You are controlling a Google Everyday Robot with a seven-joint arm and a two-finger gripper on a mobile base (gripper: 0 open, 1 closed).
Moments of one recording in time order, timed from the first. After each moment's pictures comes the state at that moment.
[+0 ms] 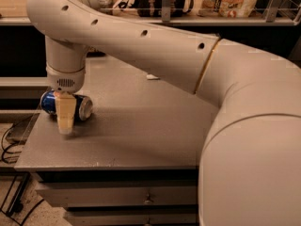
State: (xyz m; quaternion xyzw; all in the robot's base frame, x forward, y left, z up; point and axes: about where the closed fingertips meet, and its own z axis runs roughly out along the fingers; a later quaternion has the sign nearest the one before) arm 0.521 0.235 0.832 -0.79 0.59 0.10 0.12
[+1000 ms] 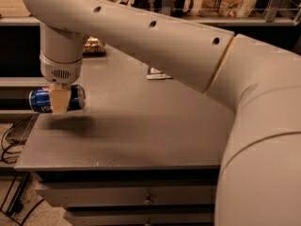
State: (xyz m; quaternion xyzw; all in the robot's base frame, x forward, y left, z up) arm 0.517 0.240 0.870 -0.79 0.59 0.10 0.17
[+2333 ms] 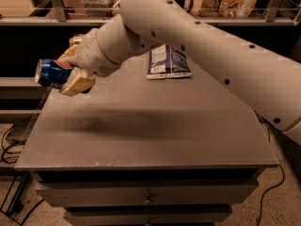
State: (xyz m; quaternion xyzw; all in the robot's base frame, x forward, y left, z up) arm 0.528 0.211 0.928 -0.75 0.46 0.22 0.41
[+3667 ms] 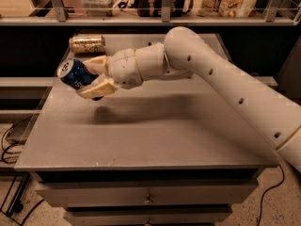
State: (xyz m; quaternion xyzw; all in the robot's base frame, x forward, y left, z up) arm 0.548 0.172 0.906 -0.66 0.43 0.39 0.48
